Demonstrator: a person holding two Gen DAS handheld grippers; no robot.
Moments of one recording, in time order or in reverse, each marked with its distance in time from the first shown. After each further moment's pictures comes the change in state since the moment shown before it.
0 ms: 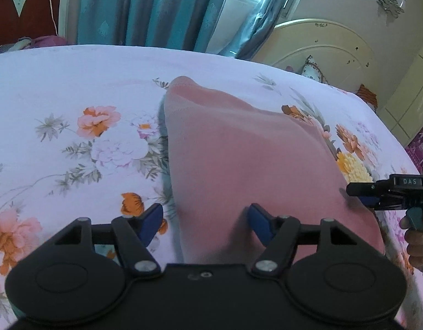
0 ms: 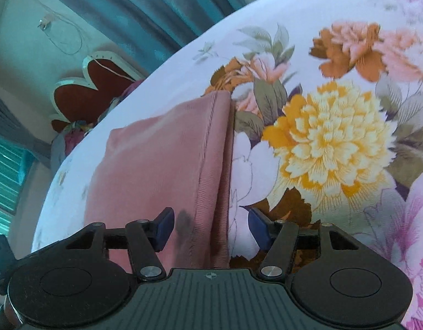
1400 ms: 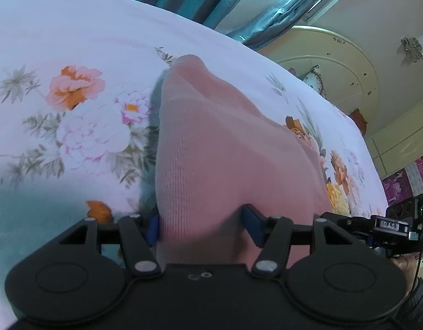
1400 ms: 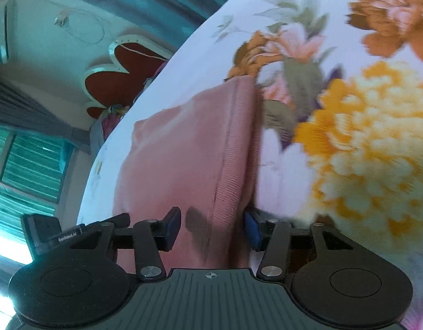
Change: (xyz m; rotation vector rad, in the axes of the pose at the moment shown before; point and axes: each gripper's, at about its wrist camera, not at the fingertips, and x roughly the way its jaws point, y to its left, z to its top) left arm 0.050 0.022 0.031 -0.244 0.122 -0.146; right arm 0.036 -0.011 0.026 0.049 0.127 0.187
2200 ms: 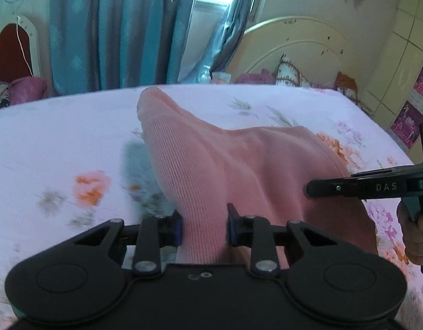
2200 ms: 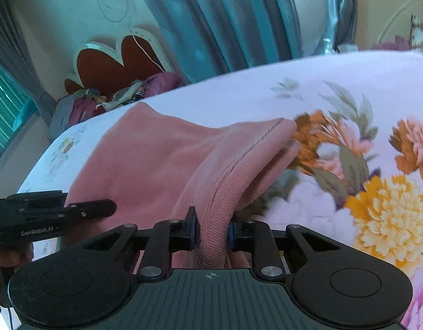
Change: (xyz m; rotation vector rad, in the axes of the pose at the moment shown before) left arm -0.081 -0.045 -0.001 0.427 -0.154 0.115; right arm 0.012 0.153 -0.047 -0.371 -0.153 -0.300
